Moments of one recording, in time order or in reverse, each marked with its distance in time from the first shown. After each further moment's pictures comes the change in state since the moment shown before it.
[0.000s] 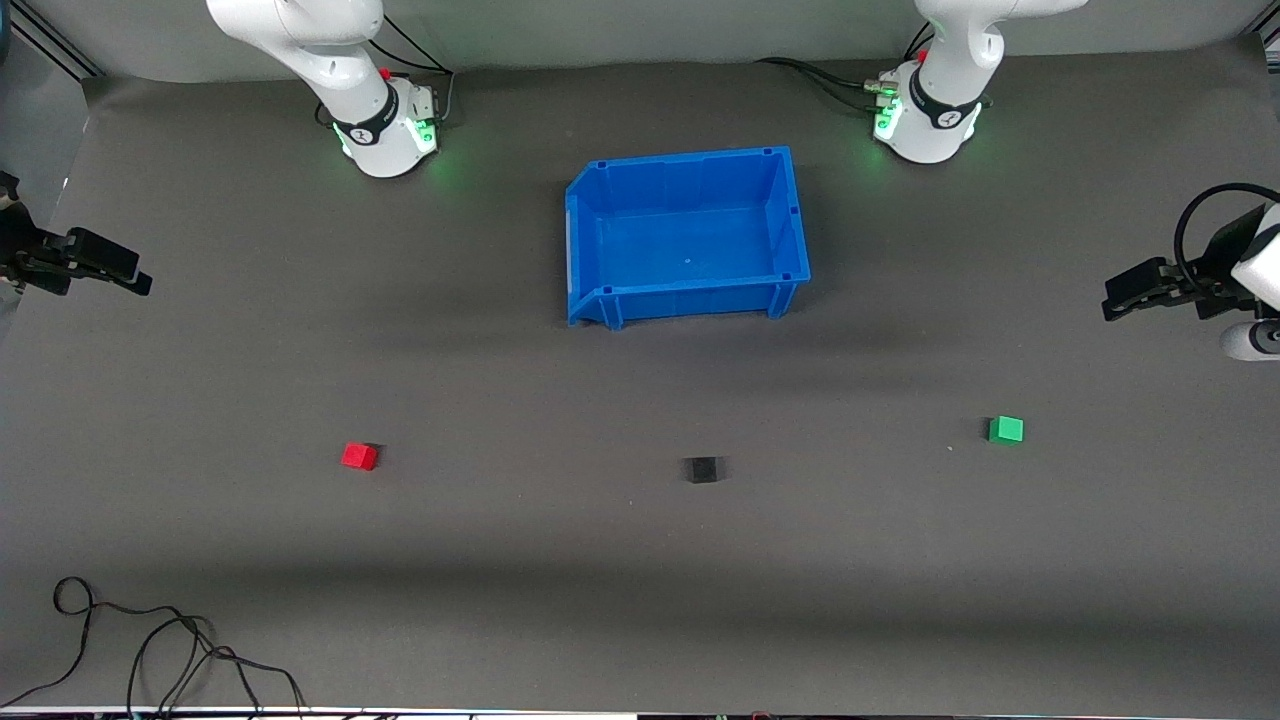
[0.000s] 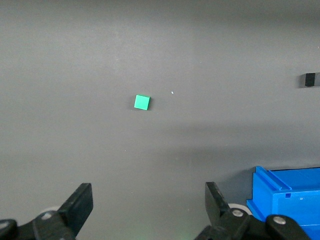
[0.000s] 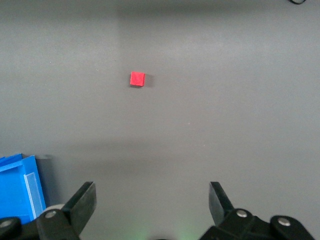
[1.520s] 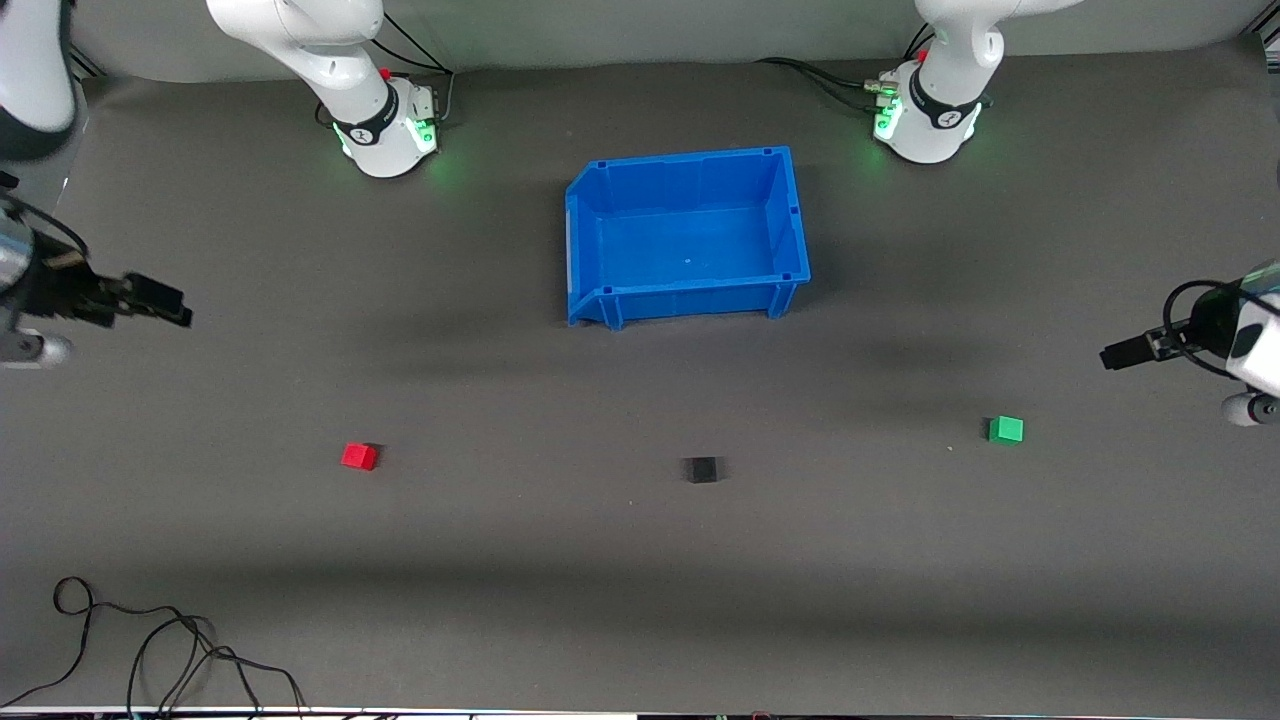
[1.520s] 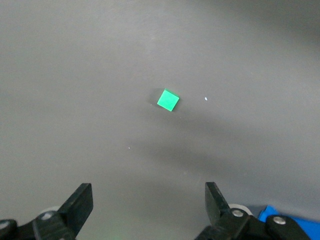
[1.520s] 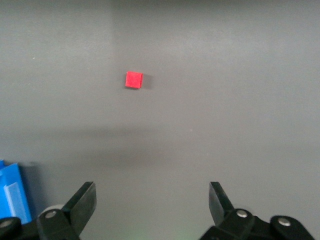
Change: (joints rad) left arm 0.085 0.096 0.010 -0.142 0.009 0.142 -0.280; right arm -0.001 0.086 0.020 -0.102 -0.014 0.143 0.000
